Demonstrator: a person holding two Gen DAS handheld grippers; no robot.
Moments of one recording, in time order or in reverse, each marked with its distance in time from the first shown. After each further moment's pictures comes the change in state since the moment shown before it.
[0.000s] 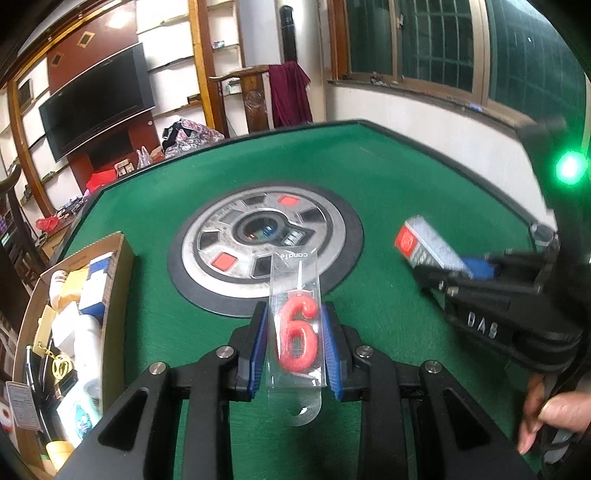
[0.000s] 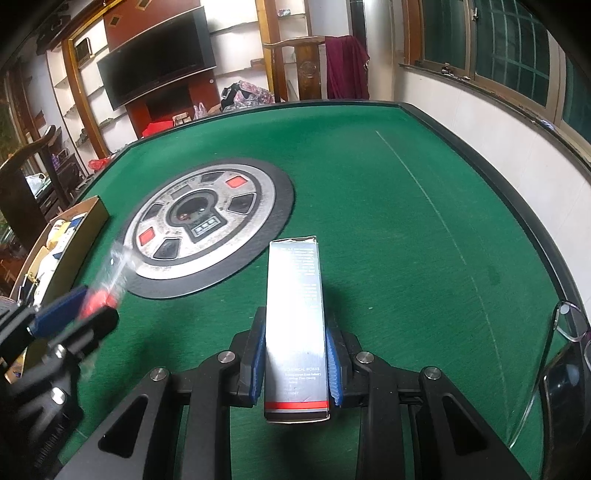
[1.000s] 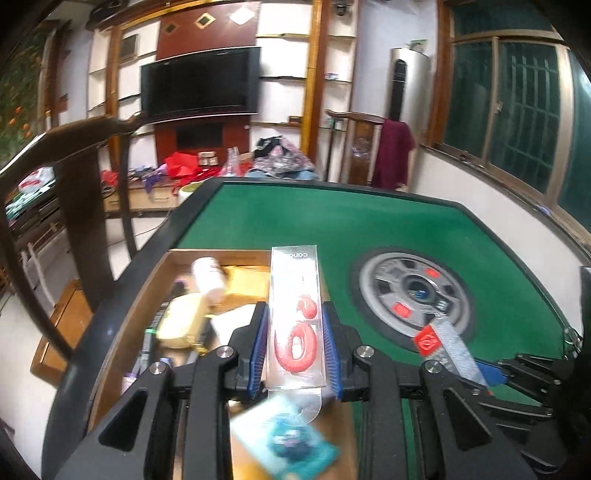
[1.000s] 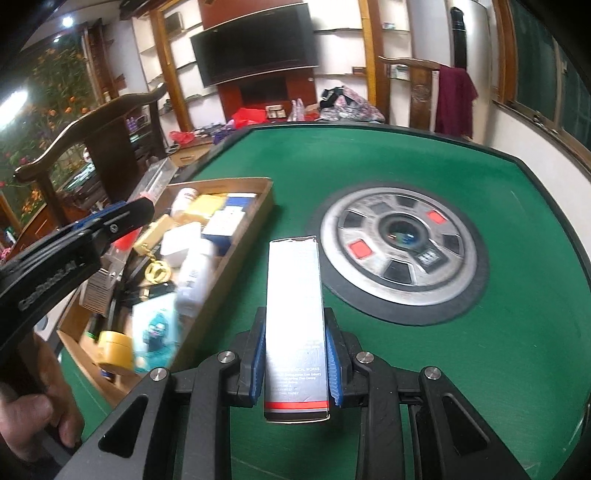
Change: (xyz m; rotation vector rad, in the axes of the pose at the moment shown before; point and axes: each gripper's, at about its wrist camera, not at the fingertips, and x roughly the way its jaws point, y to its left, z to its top) left arm -0.075 0.187 -0.017 -0.329 -0.146 0.182; right arm -0.017 0.178 0.004 -0.220 -0.018 0.241
